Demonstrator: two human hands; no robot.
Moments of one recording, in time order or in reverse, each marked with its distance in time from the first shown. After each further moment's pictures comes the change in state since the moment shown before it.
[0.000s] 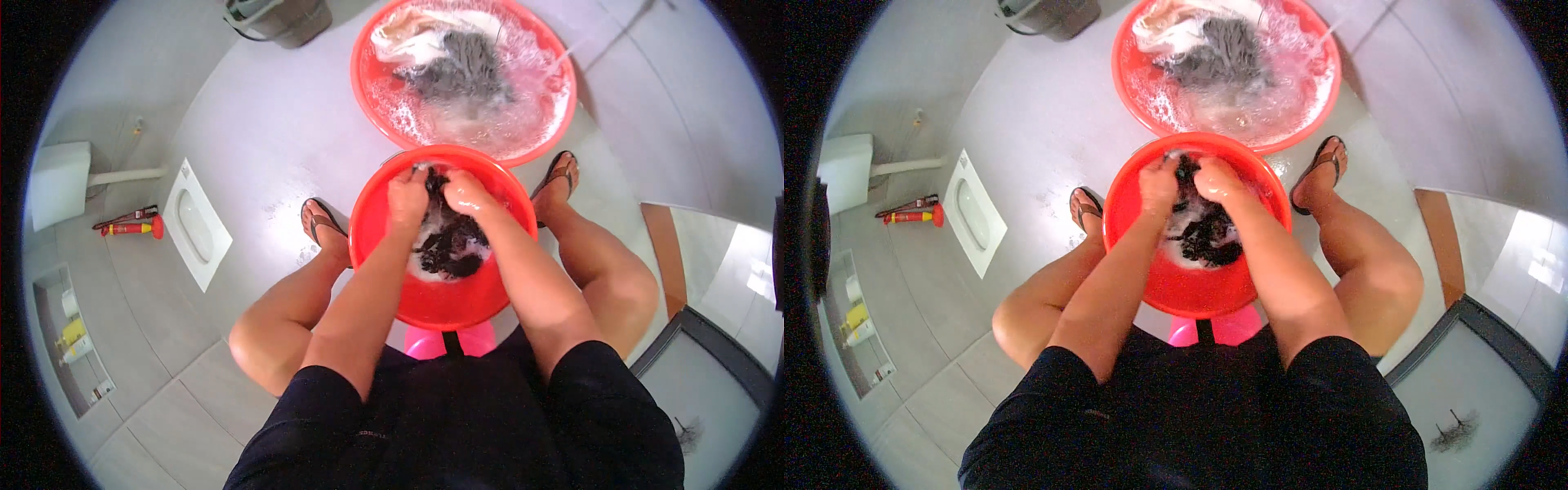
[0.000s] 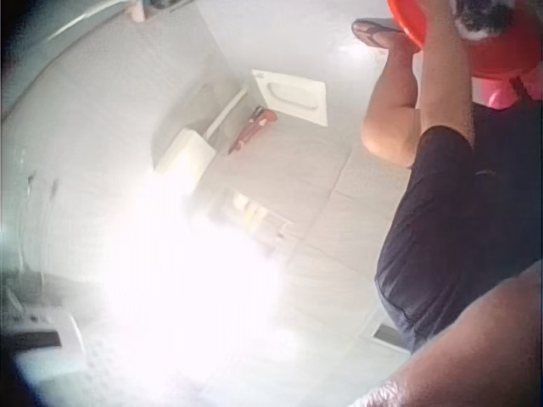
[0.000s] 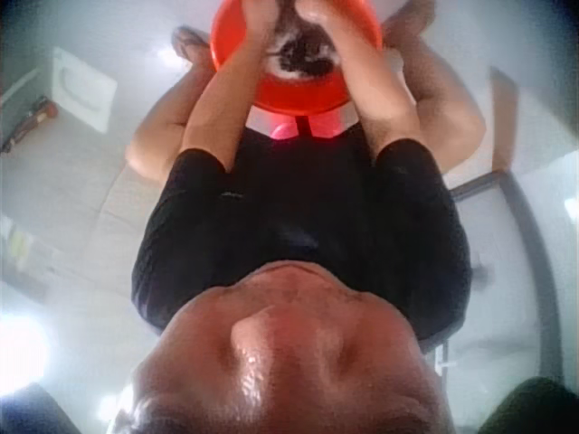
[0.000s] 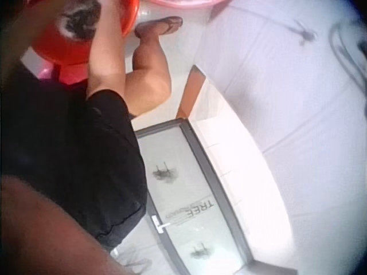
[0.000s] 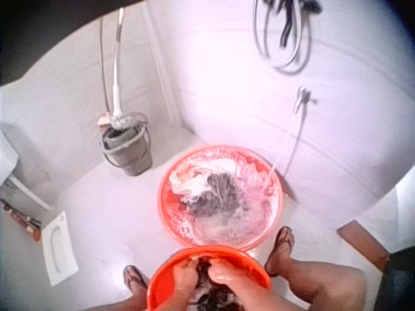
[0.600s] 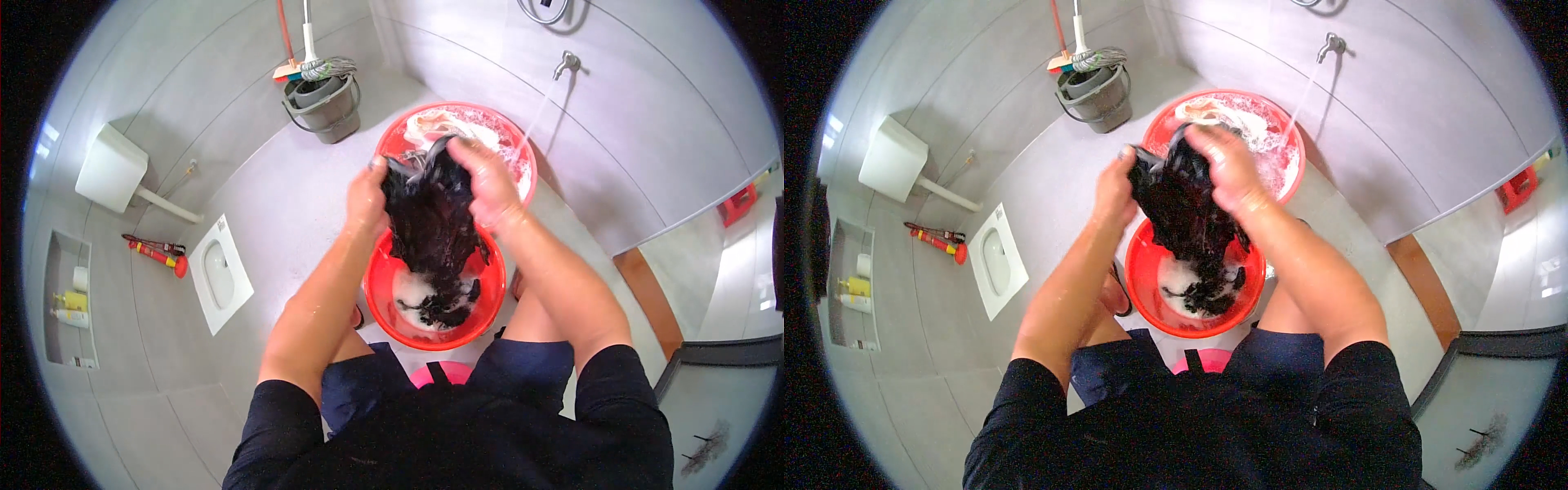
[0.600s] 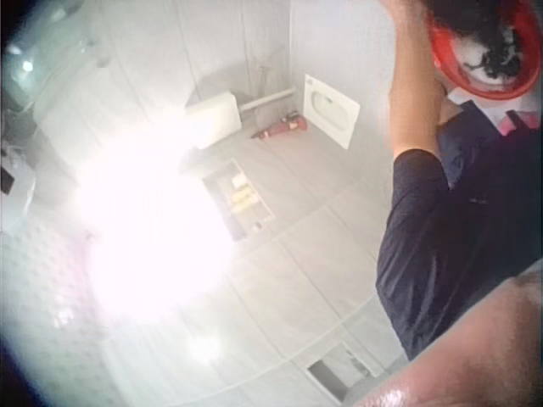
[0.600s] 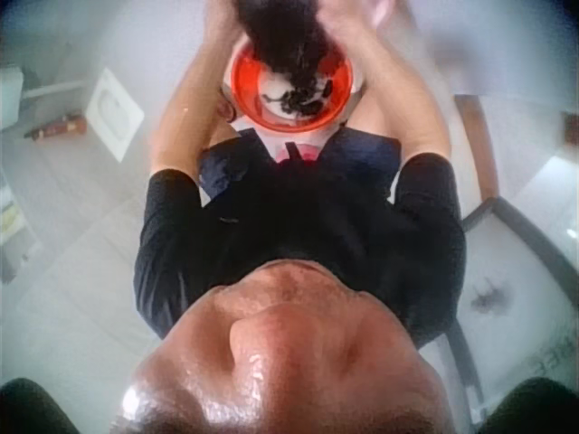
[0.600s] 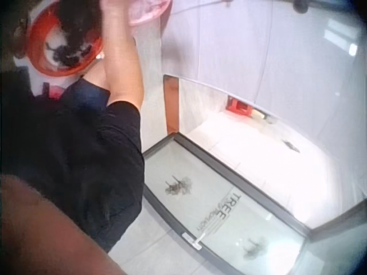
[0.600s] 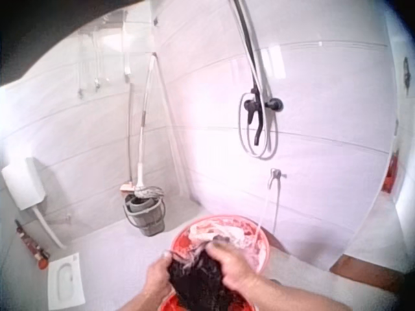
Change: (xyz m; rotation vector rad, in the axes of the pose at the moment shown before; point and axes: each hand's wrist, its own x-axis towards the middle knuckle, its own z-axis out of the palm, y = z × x) left_hand -0.076 0.214 -0.068 -0.626 -0.258 0.172; right_hand -0.154 -0.190 -0.192 1.451 0.003 -0.509
